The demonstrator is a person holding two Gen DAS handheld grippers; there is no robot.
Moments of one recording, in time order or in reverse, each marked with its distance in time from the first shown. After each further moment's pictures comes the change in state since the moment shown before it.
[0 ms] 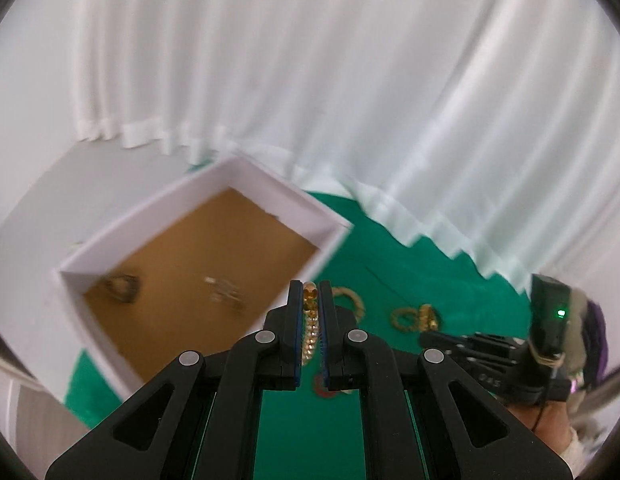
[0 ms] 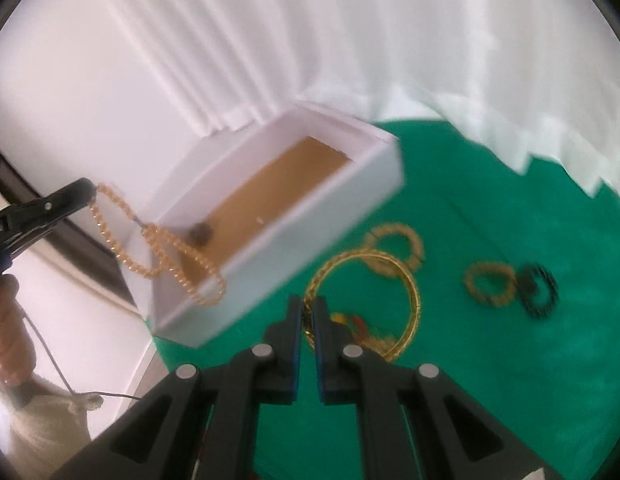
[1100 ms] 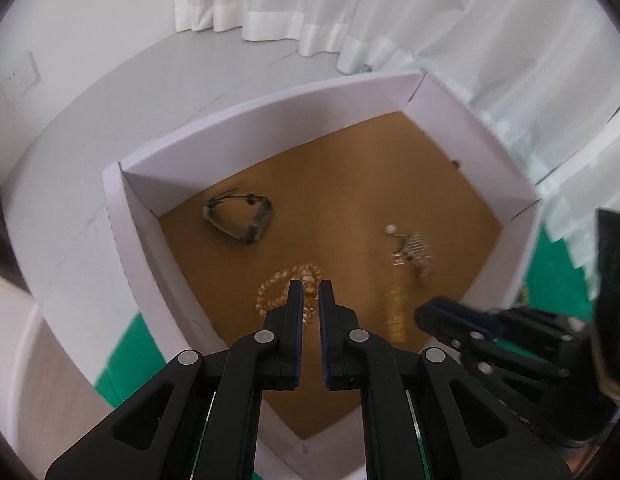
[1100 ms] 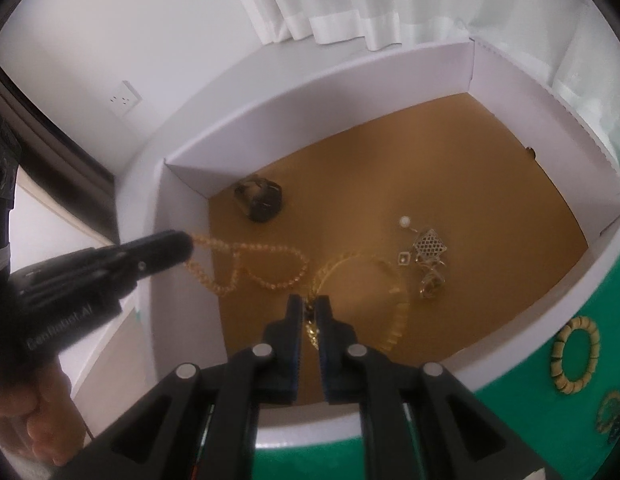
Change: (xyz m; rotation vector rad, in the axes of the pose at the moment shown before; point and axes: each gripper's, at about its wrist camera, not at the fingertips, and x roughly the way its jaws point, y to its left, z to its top) left arm 0.135 0.177 -0.056 -0.187 0.223 0.305; right arm 0.261 0.155 0.041 -0.218 0.263 0.023
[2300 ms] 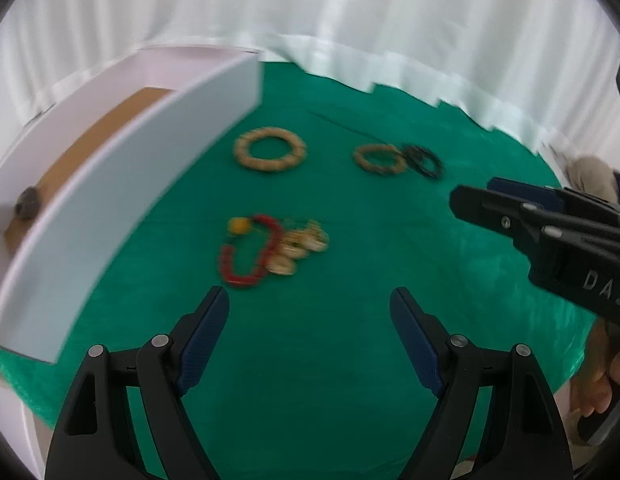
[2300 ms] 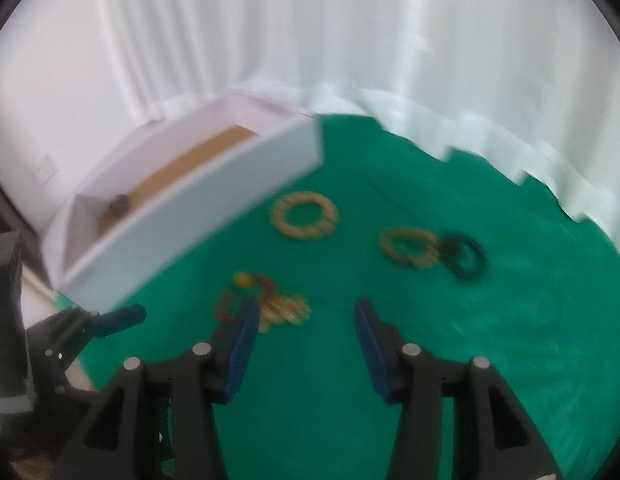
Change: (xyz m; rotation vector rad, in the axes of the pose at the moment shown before) left arm -0.028 -0.274 -0.232 0.494 -0.069 -0.253; right arm -0.210 -0.159 -0.272 0.267 -0.301 -0.412
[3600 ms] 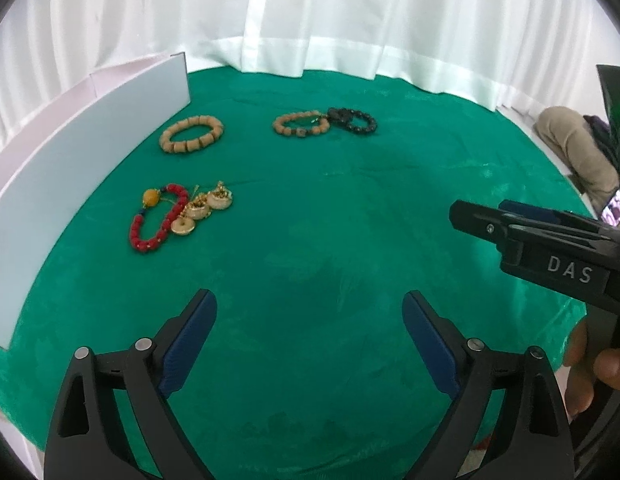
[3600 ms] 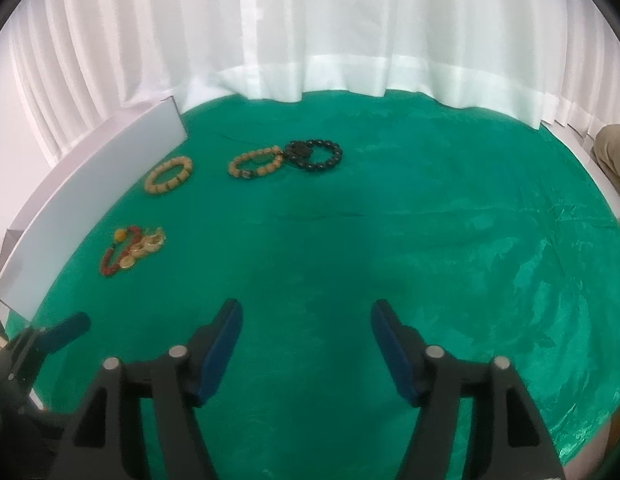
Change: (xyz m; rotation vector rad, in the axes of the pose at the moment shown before) left arm 0.017 -0.062 -0.058 0.132 -0.070 -0.048; right arm -0.011 -0.080 -0.116 0.259 -0.049 -0.169
